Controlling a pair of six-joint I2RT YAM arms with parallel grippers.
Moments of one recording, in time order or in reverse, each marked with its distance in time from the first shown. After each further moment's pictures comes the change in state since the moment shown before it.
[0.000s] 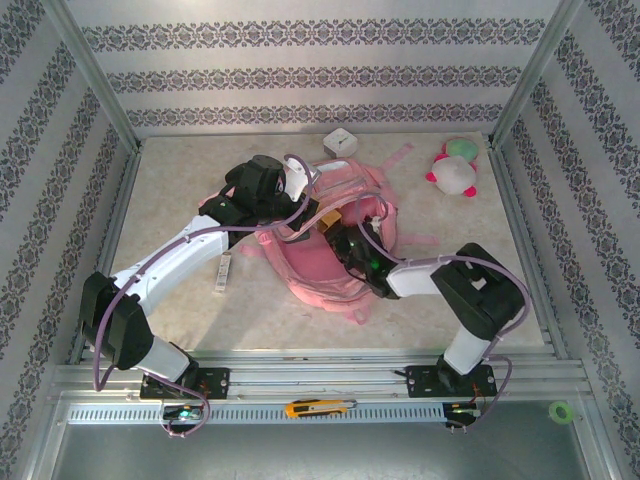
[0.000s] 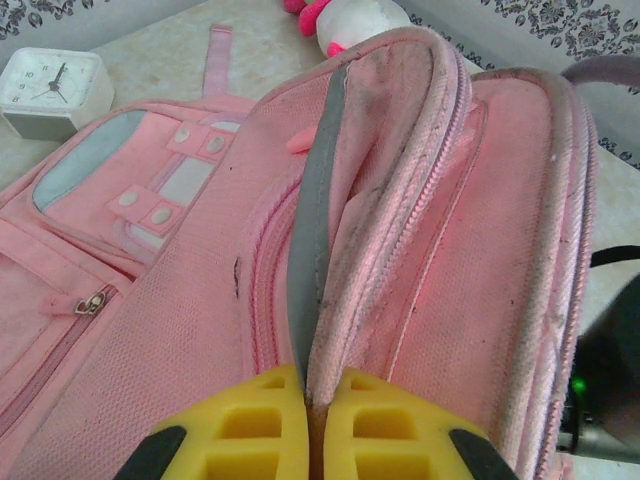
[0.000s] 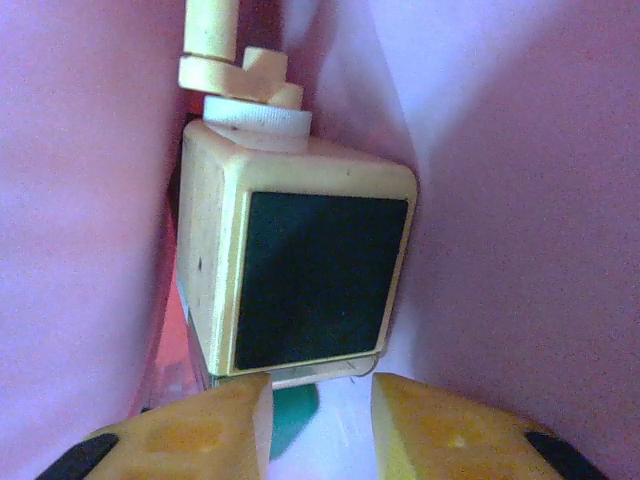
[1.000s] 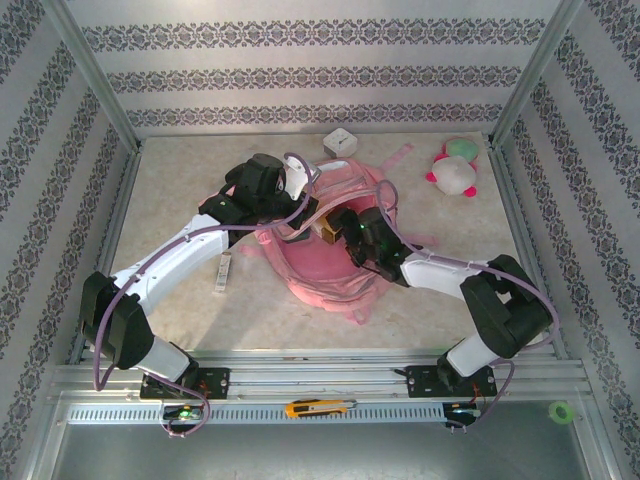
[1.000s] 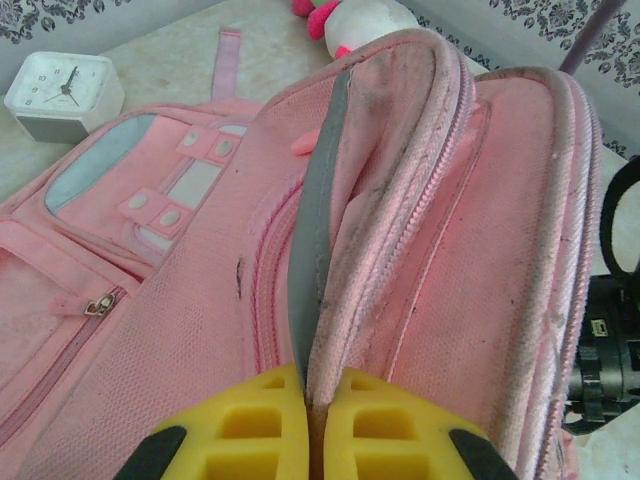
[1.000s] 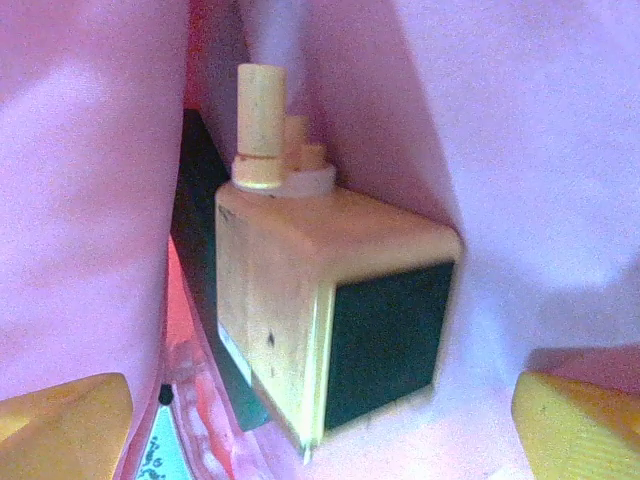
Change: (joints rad) left arm 0.000 0.003 0.013 -0.008 -0.016 0.000; right arm -0.081 -0.179 0.055 -0.357 -0.150 -0.004
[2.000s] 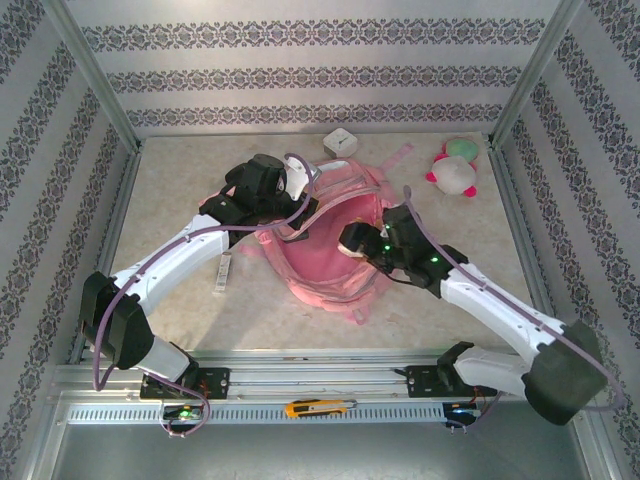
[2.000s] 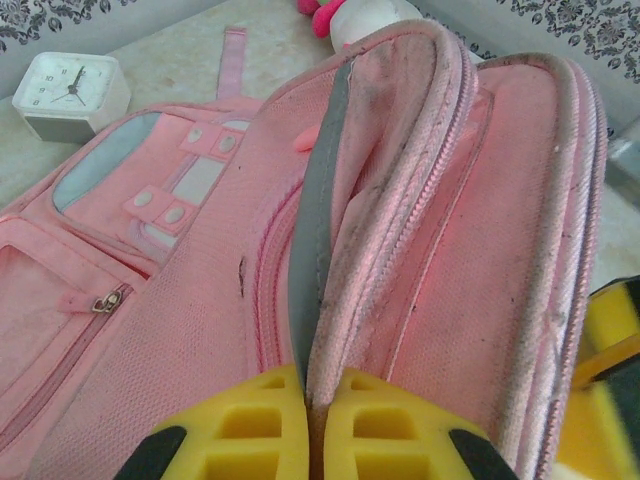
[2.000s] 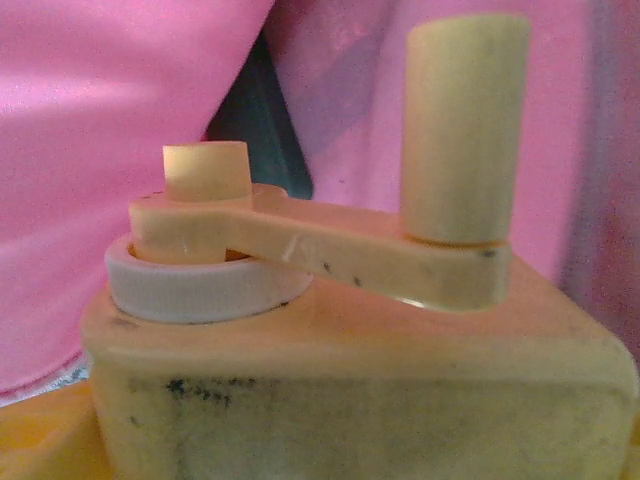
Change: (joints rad) left arm -0.003 0.000 0.000 -0.003 -0.015 0.006; right arm 0.003 -0.374 0.078 -0.559 -0.107 -0.325
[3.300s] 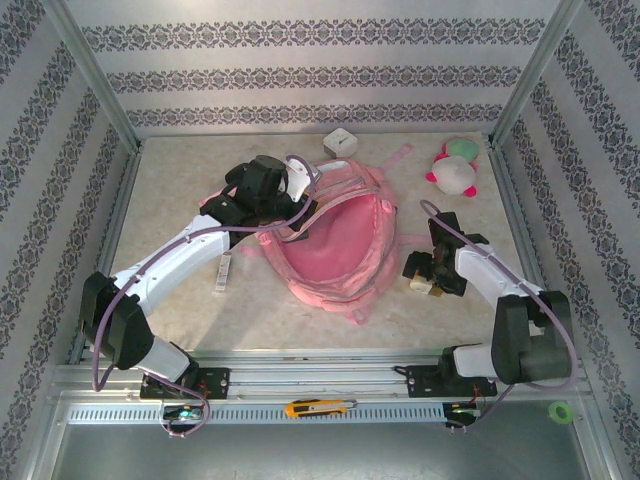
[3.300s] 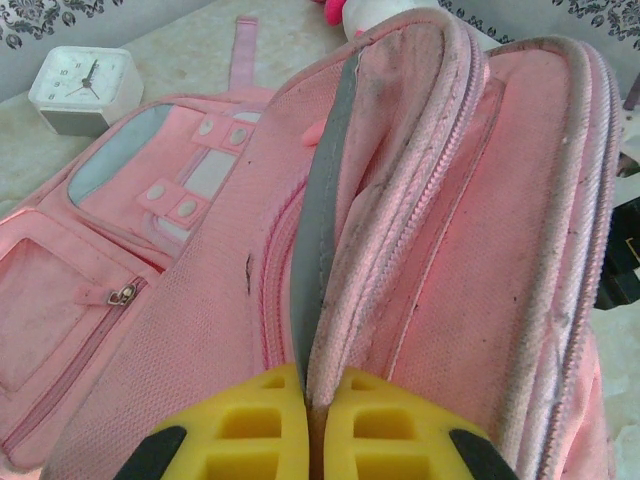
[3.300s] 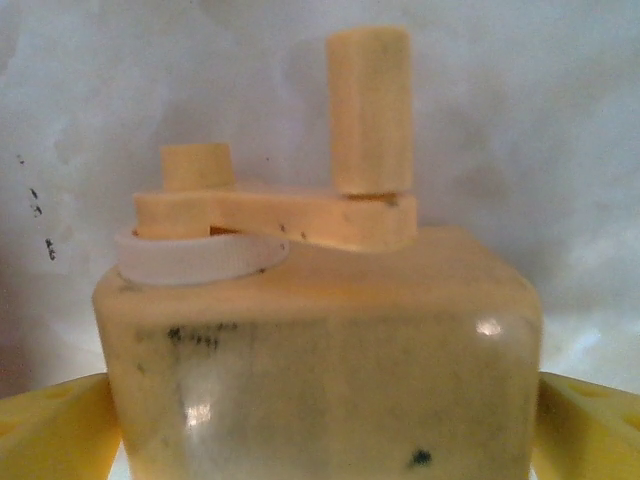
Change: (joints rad) left arm -0.010 0.000 0.004 -0.026 -0.044 0.021; right arm -0.507 0.195 -0.060 -0.443 0.180 -0.590
